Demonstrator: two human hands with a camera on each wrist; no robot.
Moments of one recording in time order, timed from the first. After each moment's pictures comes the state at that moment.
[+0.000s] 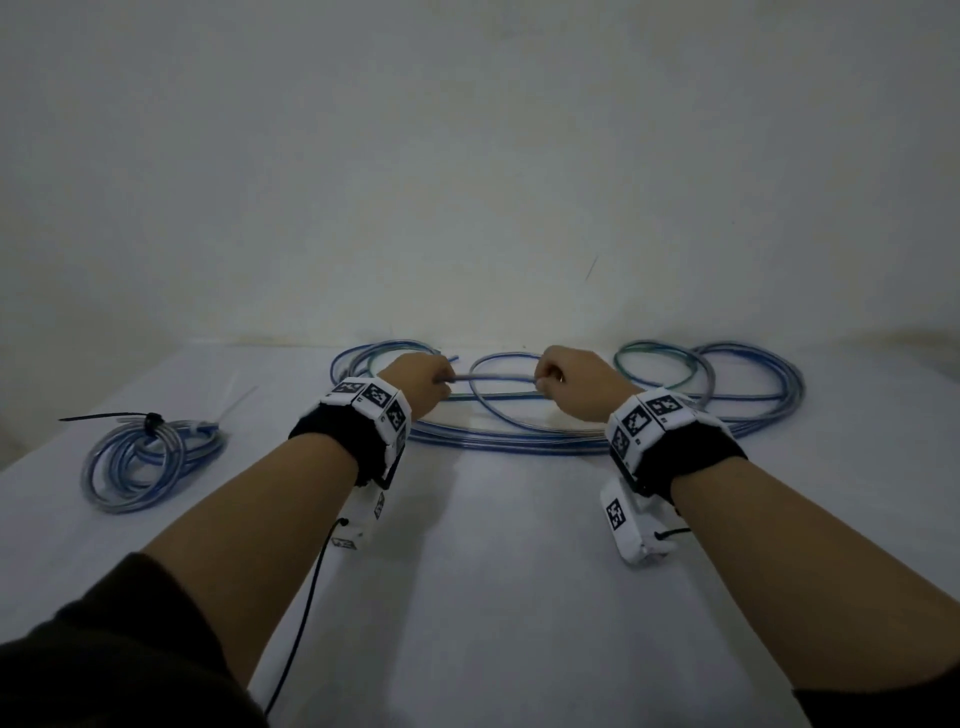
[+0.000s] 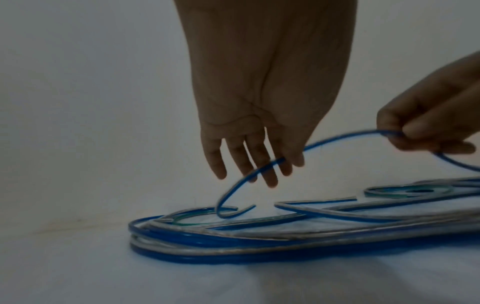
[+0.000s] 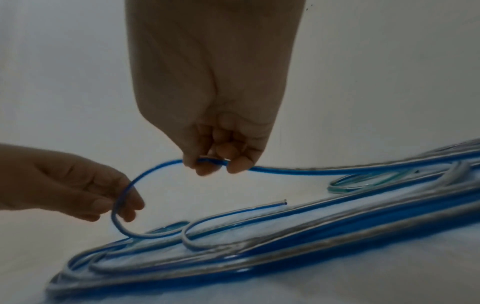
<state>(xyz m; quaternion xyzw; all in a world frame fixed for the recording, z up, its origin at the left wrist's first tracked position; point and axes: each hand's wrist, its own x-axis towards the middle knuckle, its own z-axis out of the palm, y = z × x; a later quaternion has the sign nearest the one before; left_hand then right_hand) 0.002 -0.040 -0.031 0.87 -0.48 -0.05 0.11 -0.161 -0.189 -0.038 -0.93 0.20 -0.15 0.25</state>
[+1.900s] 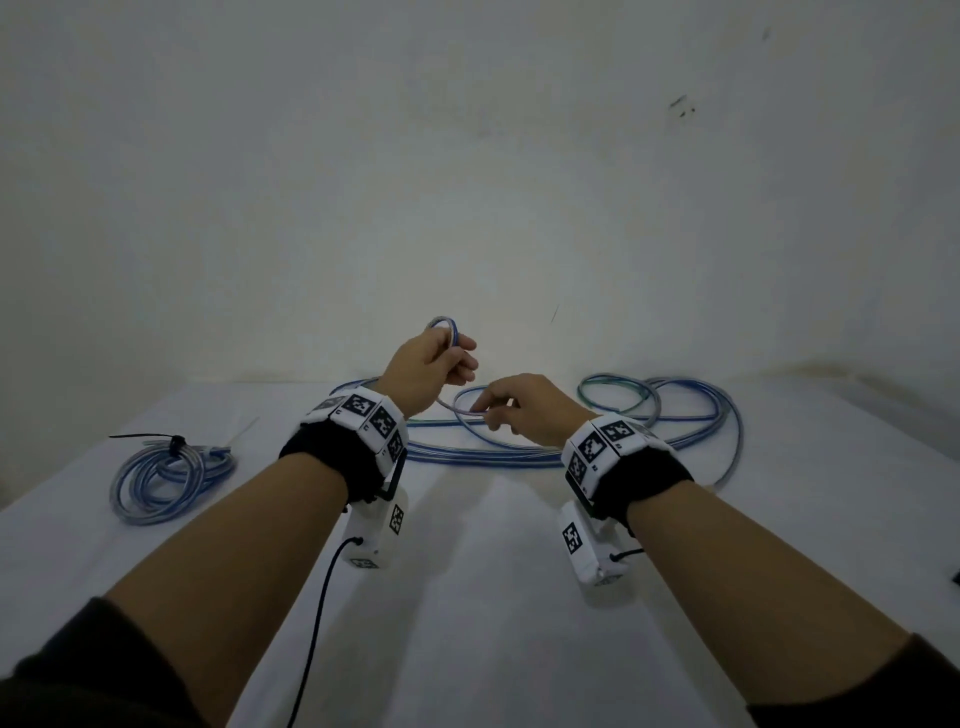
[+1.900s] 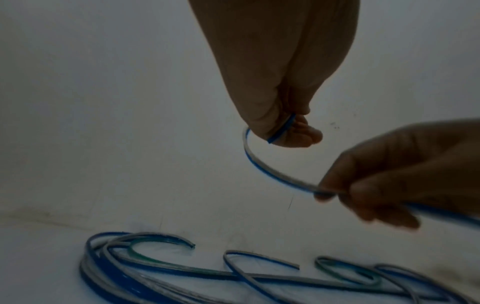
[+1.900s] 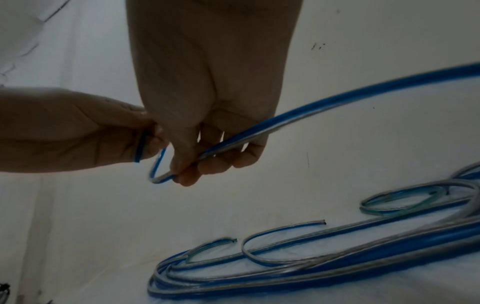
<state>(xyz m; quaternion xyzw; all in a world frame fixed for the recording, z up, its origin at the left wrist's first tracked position) -0.065 -0.006 0.018 0.65 -0.50 -0.11 0.56 -0.189 -0.120 -0.005 -0.94 0.10 -0.18 0.26</state>
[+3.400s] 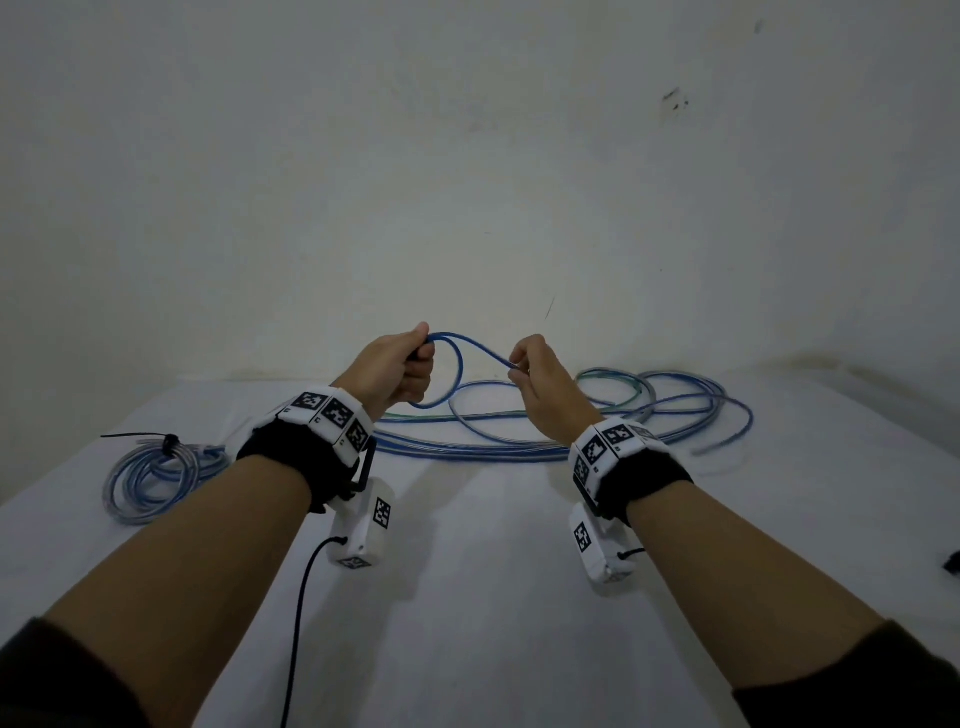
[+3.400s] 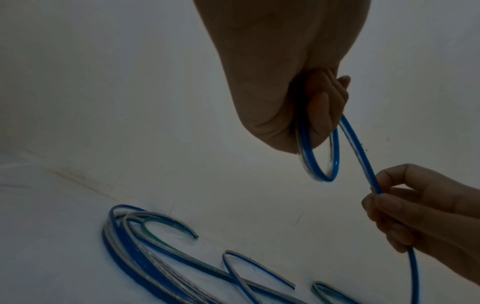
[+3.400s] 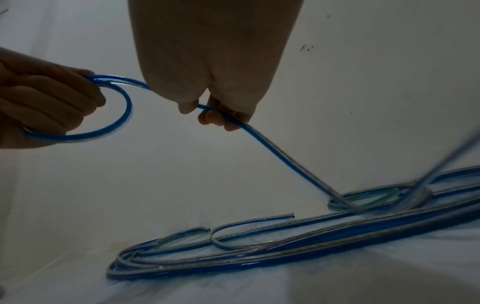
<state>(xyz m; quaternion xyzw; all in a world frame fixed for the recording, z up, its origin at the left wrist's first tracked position) -0.054 0.020 0.028 0.57 -0.39 -0.35 0.64 -0.192 -0.135 -0.022 -0.89 0.13 -0.36 0.27</state>
